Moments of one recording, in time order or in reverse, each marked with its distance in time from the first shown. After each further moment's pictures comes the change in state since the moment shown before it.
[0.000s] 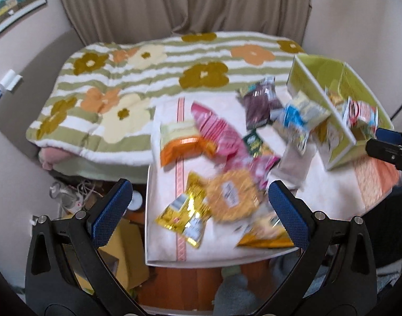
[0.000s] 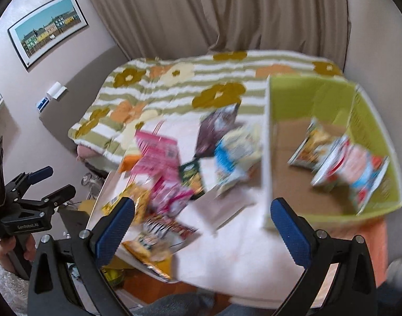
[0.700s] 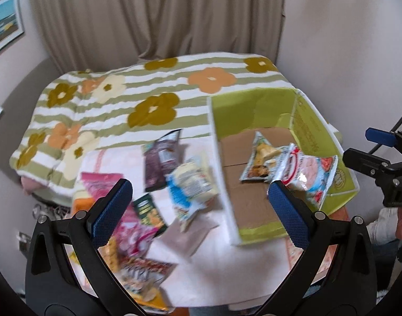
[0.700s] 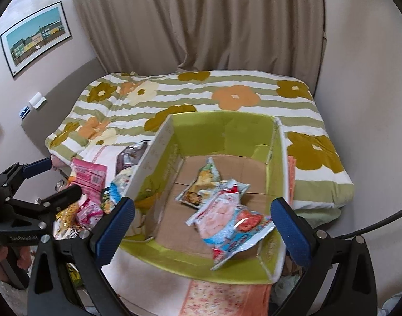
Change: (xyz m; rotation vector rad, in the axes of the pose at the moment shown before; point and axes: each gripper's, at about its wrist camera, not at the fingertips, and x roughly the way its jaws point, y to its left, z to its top) left arm 0.004 -0.237 0.114 0.010 -0.106 -0.019; right arm -0.081 -0.186 0.073 -0.086 -0.100 -0.108
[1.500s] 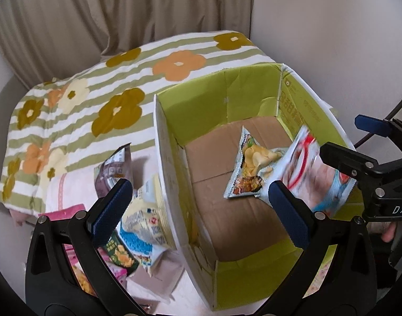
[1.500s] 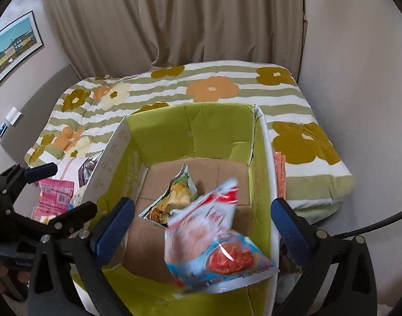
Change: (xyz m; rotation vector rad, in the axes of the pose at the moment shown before) left arm 0.108 -0.076 0.040 0.171 0.107 -0.088; right arm 0.069 -0.059 0.007 0.107 0.027 -0.072
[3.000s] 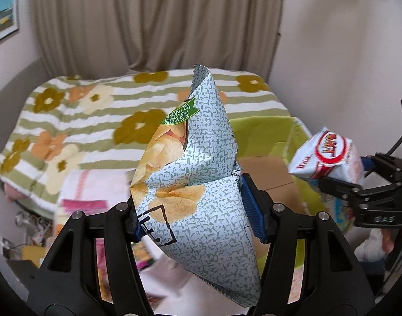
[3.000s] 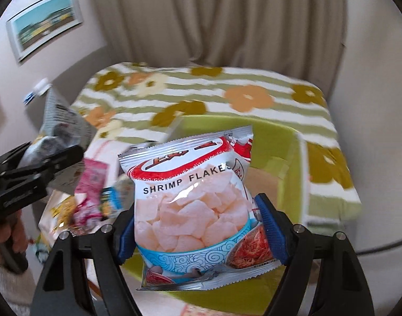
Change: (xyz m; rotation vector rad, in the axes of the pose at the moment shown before) left arm -0.072 0.055 -0.013 -0.177 -0.184 -0.015; right arm -0.027 0.045 0.011 -0.139 0.028 0.060
